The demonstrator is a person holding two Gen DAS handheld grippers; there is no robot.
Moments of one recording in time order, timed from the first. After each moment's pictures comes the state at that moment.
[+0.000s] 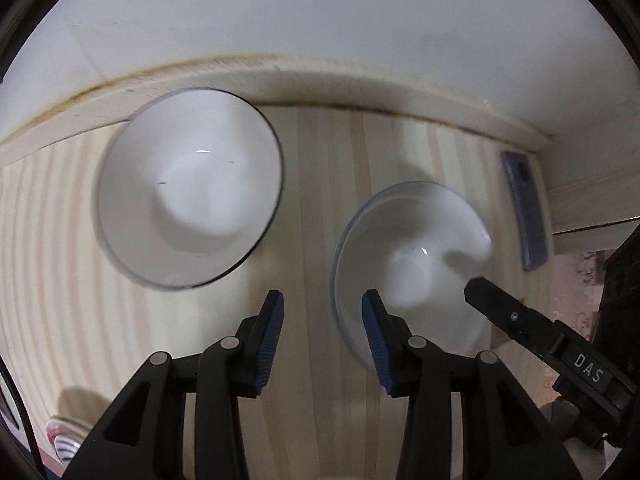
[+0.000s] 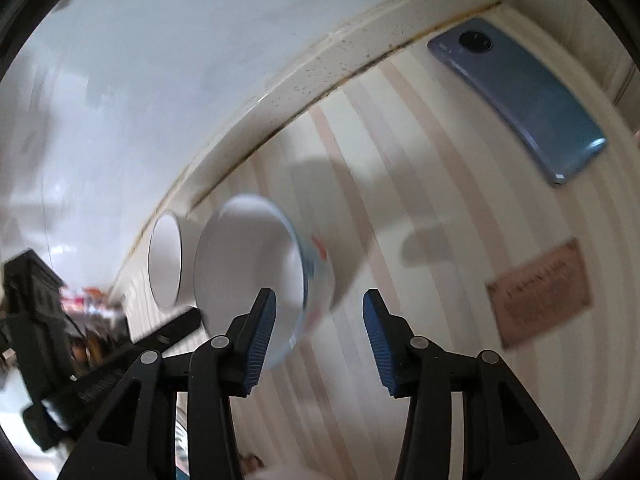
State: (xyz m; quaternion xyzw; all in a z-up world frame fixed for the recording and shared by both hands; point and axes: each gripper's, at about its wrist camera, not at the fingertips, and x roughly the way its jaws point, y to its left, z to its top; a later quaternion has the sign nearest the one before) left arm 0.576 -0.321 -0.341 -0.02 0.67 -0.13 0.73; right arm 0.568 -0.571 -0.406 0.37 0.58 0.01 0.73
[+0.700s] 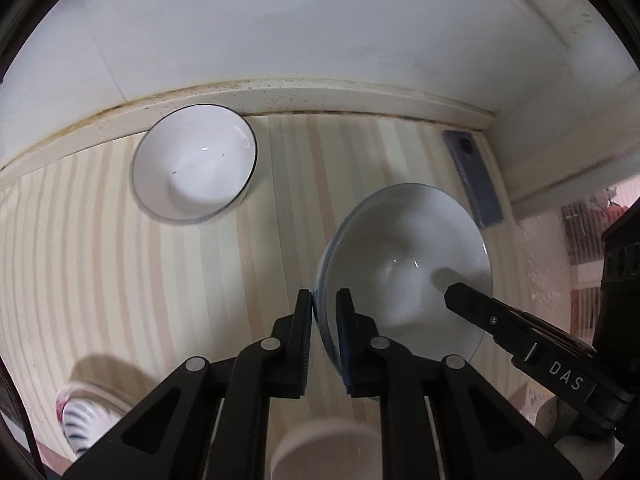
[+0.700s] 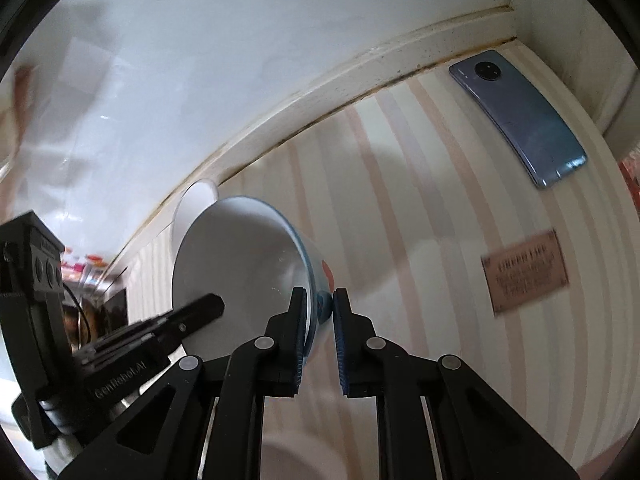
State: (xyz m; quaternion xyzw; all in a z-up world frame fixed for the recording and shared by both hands) left arm 0.504 -0.312 -0.260 -0.01 0.63 -0.18 0.75; right arm 0.511 -0.534 -0.342 0.30 0.57 0.04 0.76
